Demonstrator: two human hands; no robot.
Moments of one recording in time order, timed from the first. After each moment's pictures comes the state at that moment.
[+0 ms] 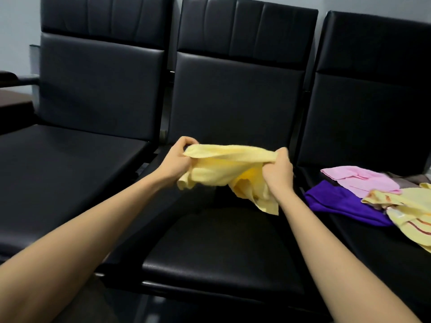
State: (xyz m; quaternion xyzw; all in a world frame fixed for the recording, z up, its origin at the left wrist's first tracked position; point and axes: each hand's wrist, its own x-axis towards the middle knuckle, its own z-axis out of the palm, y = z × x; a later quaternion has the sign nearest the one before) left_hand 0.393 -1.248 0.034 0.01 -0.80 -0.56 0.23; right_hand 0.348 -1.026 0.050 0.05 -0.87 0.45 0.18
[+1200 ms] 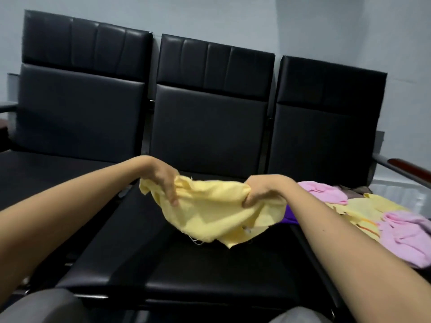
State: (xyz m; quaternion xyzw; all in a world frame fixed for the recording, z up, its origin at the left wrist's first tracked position) left_hand 0.405 -1.244 0.135 -0.01 -0.93 -0.19 -0.31; right_hand 0.351 -0.980 0.133 0.27 -0.95 0.05 -0.18
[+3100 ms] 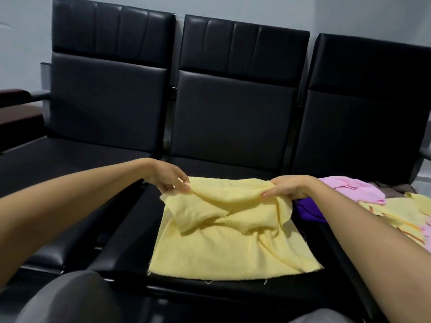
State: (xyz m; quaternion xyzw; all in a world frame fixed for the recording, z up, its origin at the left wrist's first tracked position) left_hand 0.401 -1.294 0.088 0.04 -0.89 -0.36 -0.28; right_hand 0.300 -0.972 0.093 0.14 -0.87 0.30 -0.36
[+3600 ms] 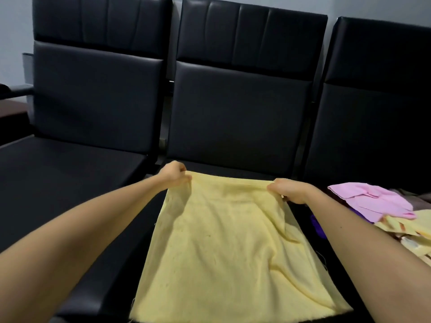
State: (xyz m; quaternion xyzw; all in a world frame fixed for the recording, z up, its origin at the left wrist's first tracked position) left_hand 0.307 -1.306 0.023 0.17 -0.94 -0.29 0.04; right_hand 0.240 -1.001 0.059 0.09 -0.93 0.28 -0.23
